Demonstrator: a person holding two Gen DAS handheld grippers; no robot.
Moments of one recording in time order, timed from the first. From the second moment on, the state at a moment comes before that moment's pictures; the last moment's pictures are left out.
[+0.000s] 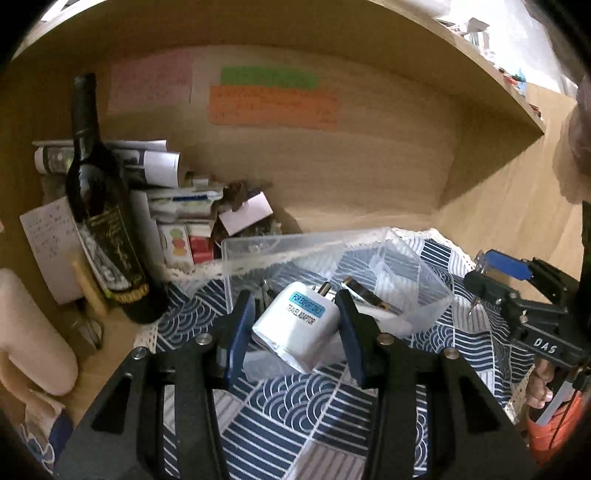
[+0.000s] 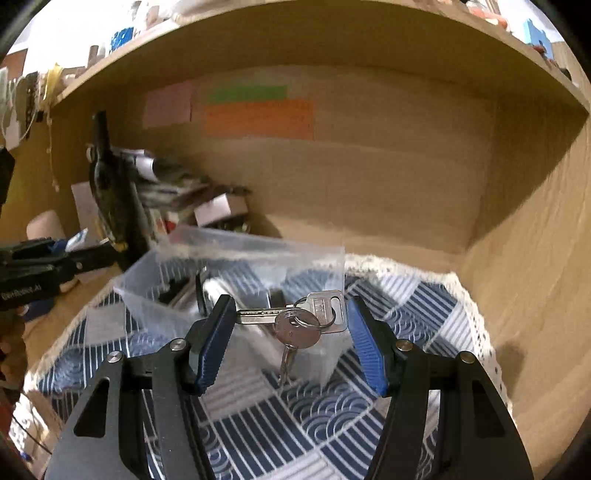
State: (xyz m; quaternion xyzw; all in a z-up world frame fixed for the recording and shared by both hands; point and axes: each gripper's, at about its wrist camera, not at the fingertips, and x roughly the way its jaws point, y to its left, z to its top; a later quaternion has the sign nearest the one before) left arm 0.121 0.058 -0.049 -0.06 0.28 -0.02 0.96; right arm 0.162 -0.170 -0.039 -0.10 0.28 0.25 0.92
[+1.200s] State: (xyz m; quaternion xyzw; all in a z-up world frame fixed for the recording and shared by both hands) left arm 0.207 0.048 -0.111 -0.02 0.38 0.00 0.93; right arm 0.259 -0.095 -0.103 -0.12 0.42 0.27 0.86
